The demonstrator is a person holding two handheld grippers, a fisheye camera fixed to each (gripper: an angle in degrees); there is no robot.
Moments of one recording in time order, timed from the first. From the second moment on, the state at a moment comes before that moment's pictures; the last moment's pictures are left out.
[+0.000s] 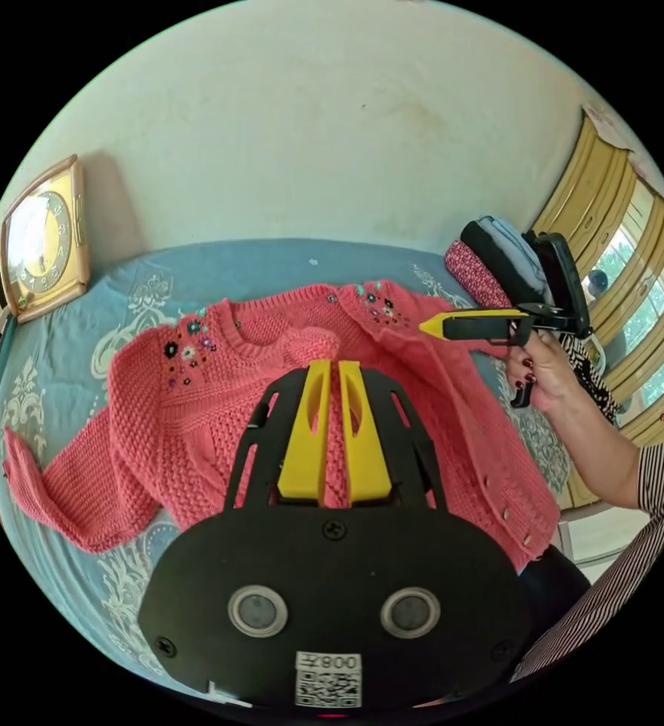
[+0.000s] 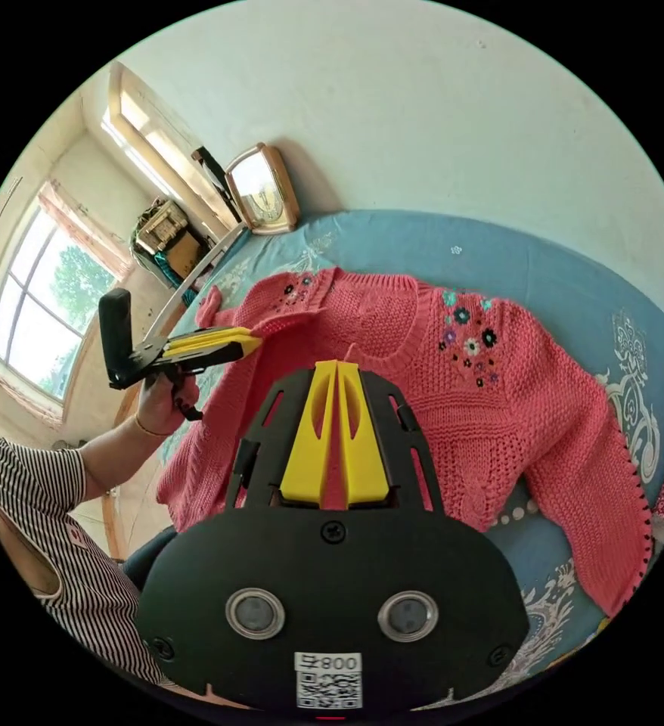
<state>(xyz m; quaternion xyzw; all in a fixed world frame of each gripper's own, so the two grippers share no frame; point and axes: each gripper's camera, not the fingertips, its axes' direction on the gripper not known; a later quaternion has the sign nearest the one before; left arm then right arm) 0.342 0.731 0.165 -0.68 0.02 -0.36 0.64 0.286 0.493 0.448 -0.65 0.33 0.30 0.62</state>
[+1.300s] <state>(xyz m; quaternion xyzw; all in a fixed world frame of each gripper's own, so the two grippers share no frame) 0.600 0.602 0.042 -0.75 0.14 -0.41 0.49 0.246 0.566 0.461 -0.66 0.28 0.41 0.57</state>
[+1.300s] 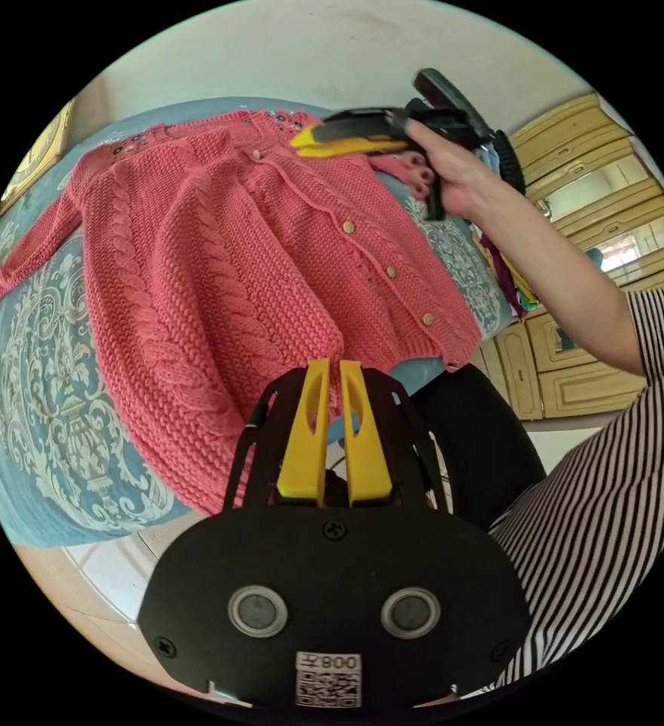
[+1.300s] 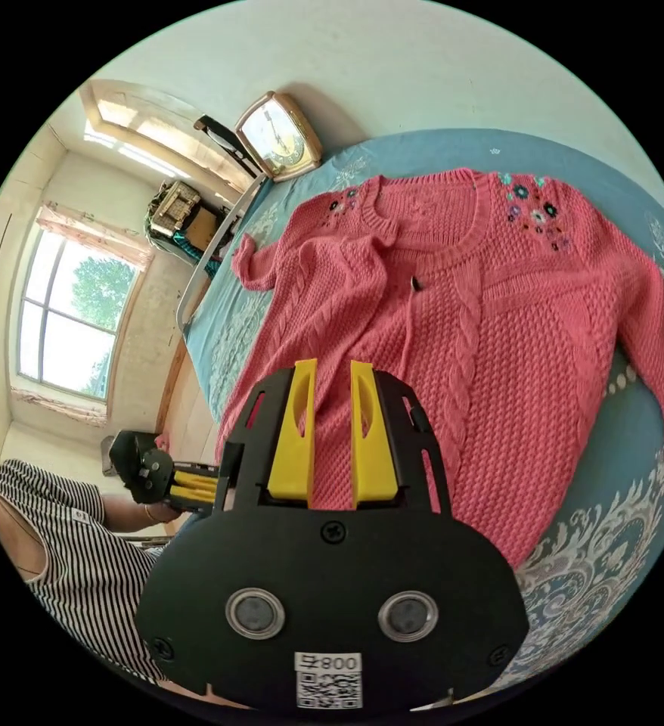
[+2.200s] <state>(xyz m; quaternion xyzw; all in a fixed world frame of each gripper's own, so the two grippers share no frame) 0.661 0.633 -0.006 -0.71 0.19 -0.47 0.49 0.371 0.693 0.593 -0.76 0.30 0.30 0.49</state>
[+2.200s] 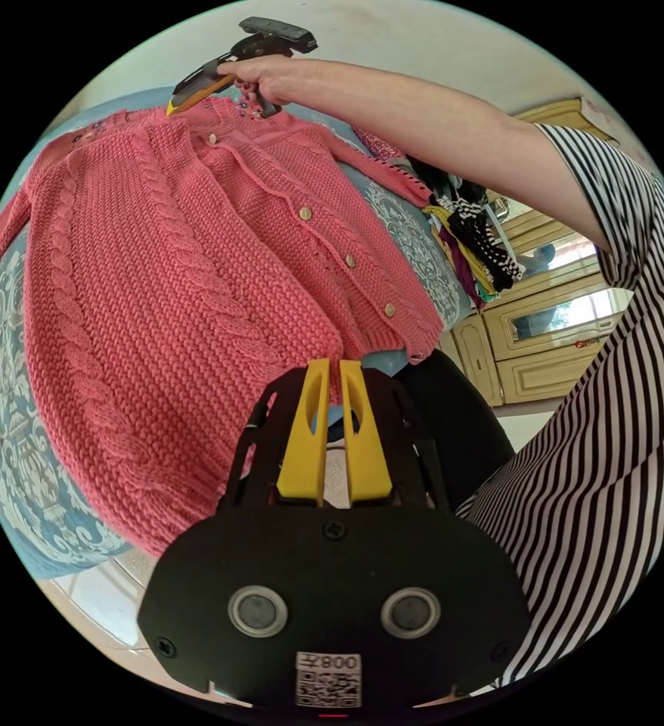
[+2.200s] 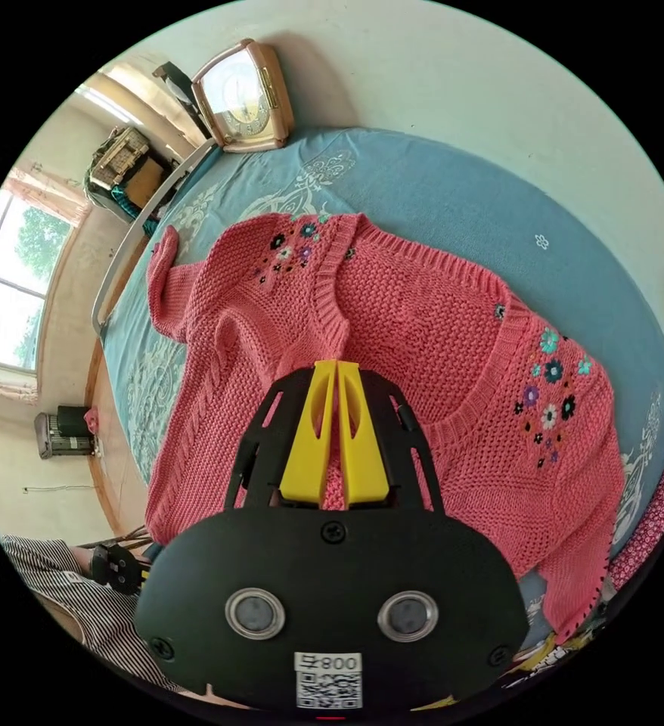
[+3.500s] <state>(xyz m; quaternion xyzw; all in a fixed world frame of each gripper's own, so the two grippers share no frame) 0.691 0.645 -0.098 -0.67 0.23 -0.50 0.50 0.319 0.664 0.499 -0.70 0.24 0.44 0.50</state>
